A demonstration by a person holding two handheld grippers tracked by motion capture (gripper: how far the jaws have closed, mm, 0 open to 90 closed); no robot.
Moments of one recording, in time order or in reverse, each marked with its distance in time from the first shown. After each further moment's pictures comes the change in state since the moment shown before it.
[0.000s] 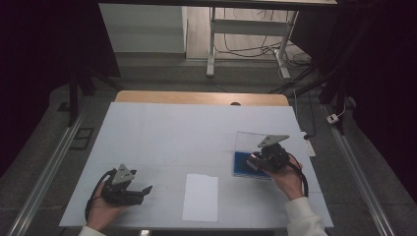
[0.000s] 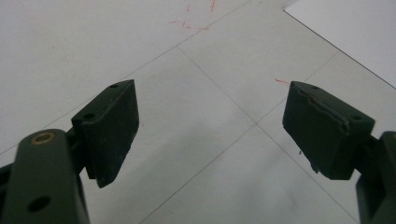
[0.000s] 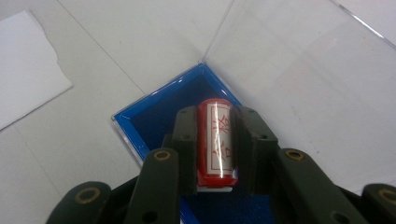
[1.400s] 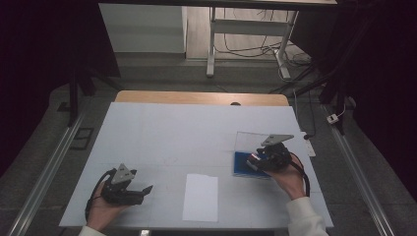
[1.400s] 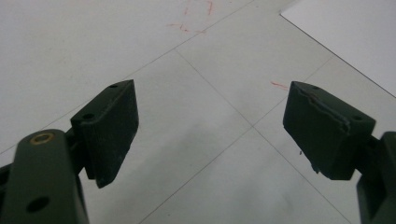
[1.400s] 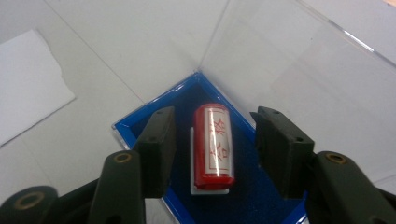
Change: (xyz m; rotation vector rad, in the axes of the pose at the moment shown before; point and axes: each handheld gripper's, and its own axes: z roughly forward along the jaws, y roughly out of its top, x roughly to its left) left arm 0.000 0.001 -0.001 -0.006 -0.011 -0.008; right arm -0.005 -0.002 -0.004 -0.050 0.012 0.039
